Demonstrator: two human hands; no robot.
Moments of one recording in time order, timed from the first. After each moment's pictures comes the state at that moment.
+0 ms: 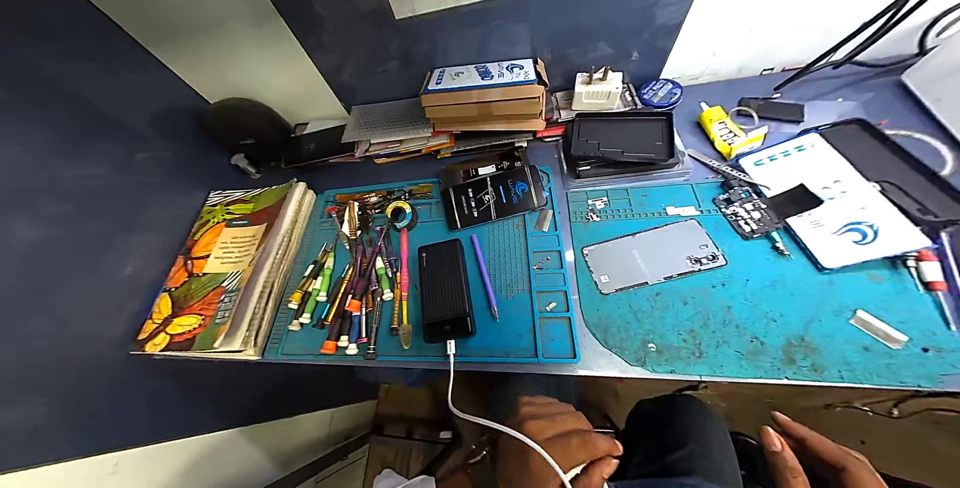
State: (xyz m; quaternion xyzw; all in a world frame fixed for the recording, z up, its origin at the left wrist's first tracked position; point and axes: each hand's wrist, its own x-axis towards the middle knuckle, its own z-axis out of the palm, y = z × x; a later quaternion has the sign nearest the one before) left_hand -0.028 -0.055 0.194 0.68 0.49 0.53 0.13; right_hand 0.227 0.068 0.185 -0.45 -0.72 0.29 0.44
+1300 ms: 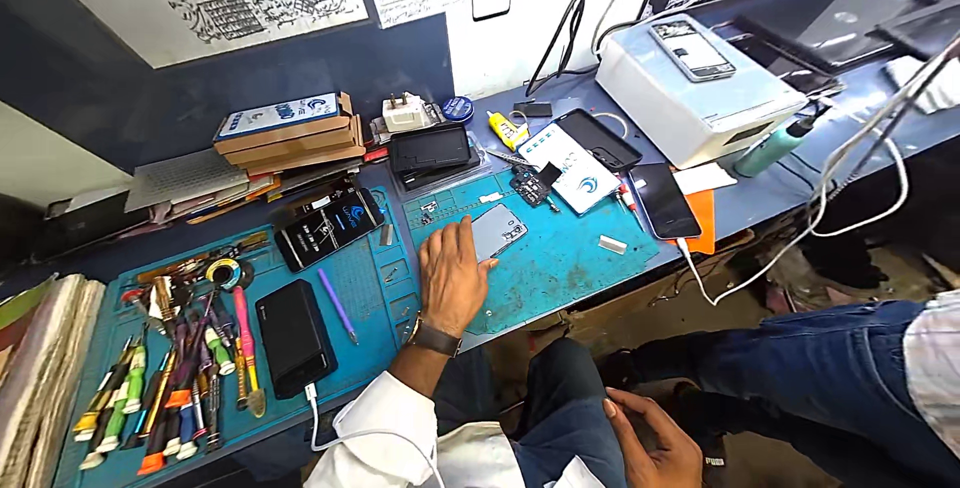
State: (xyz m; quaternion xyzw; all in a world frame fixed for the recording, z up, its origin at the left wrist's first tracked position) left_hand -0.024 0.131 0.229 0.62 0.76 0.19 0.01; right_hand 0.277 0.006 0.164 -0.53 -0.64 0.32 0.46
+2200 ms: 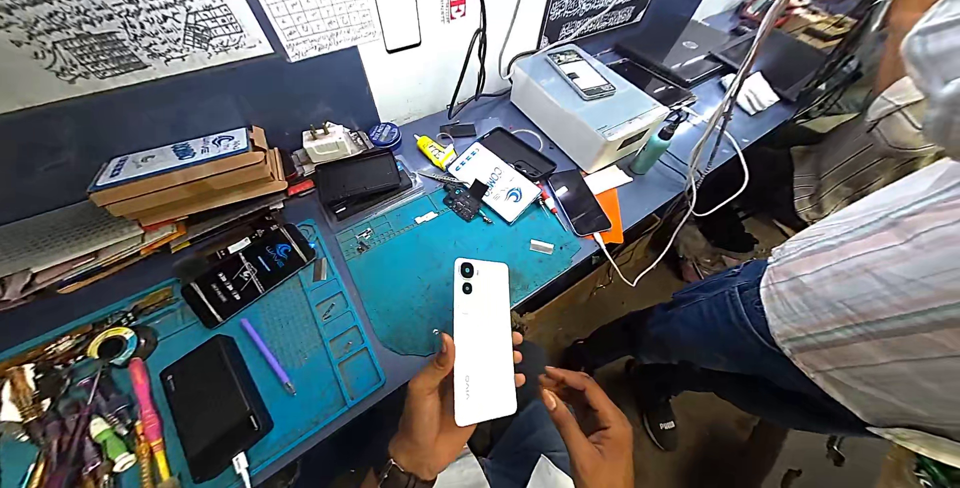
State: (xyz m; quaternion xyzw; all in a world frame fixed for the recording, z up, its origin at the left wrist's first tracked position) left_hand 0.035 0.032 0.230 0.08 0.11 0.57 0.81; right_hand 0.238 0.006 0.201 -0.47 -0.58 0.38 0.55
